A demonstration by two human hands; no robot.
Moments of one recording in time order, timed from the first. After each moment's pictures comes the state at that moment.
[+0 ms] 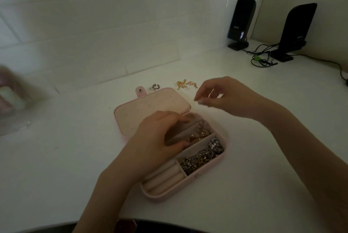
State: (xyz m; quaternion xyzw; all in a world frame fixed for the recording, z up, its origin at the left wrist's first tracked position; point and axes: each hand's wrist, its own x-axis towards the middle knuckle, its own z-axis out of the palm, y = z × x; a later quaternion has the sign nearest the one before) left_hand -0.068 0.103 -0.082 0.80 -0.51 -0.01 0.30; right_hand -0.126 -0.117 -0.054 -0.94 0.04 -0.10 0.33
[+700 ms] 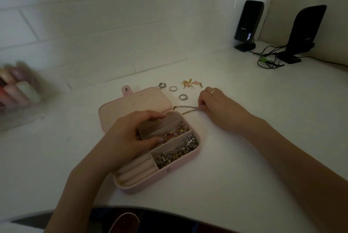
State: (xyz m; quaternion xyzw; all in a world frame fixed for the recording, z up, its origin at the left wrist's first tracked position) left_hand -0.046 0.151 -0.081 0.83 -0.45 -0.03 0.33; right_hand -0.113 -0.105 -0.098 -0.98 0.03 -0.11 0.13
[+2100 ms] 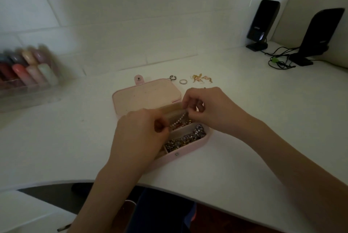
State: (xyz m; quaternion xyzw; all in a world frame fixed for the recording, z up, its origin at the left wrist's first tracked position) left_hand -0.108 0.144 -0.058 0.91 -0.25 0.07 0.31; right_hand -0.126 -0.046 -0.069 -0.94 -0.06 -0.14 0.30
